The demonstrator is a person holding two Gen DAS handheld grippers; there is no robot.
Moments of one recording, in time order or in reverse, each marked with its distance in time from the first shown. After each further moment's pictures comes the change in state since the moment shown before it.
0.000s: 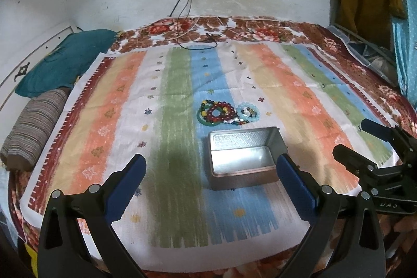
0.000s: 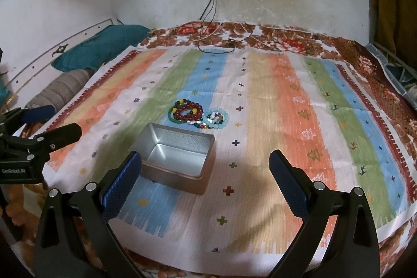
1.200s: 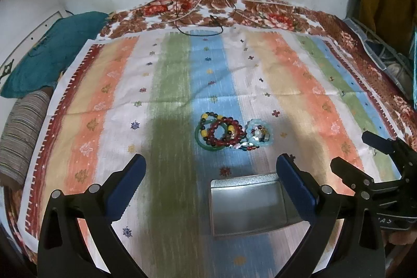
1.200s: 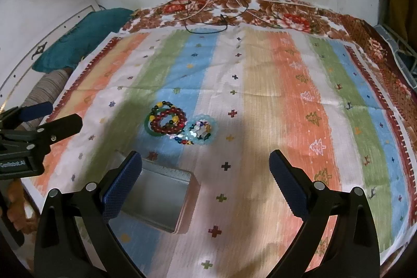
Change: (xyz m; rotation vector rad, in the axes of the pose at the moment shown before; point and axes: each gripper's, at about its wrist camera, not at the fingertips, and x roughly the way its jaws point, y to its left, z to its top) left arm 0.093 0.007 0.091 -0.020 0.115 0.012; right arm 0.097 -0.028 0.073 0.043 0.176 -0.009
